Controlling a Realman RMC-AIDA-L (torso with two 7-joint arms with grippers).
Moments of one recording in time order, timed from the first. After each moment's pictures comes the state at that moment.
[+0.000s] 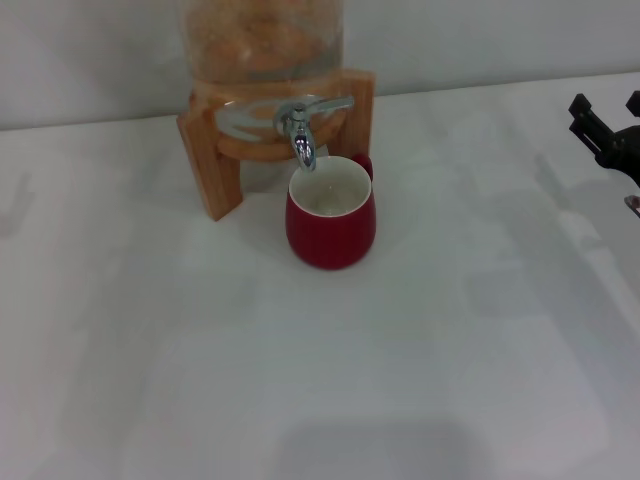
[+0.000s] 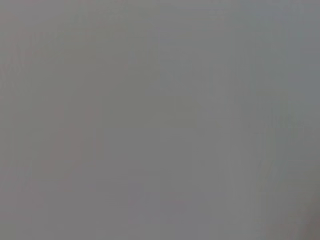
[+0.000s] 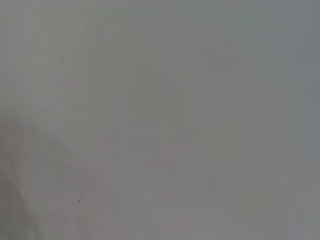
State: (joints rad) left arm -0.06 -2.08 1.34 1.21 0.63 0.61 -0.60; right arm 0.37 2.01 -1.74 -0.24 0.28 -1.08 0.46
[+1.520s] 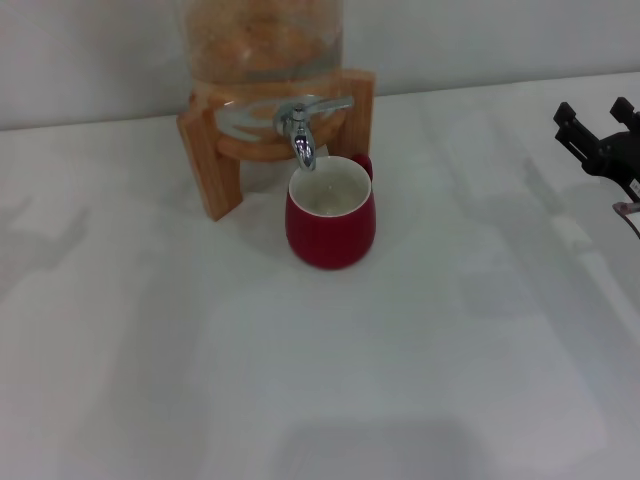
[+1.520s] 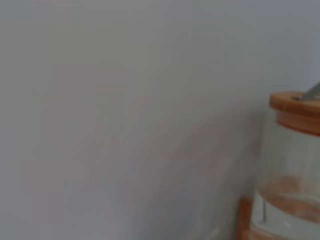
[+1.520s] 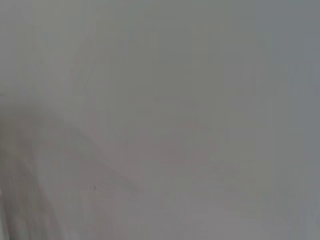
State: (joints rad) left arm -0.10 -2.07 1.10 1.56 1.82 1.00 -2.06; right arm 0.37 2.01 -1.78 -0.23 0.28 -1.08 0.46
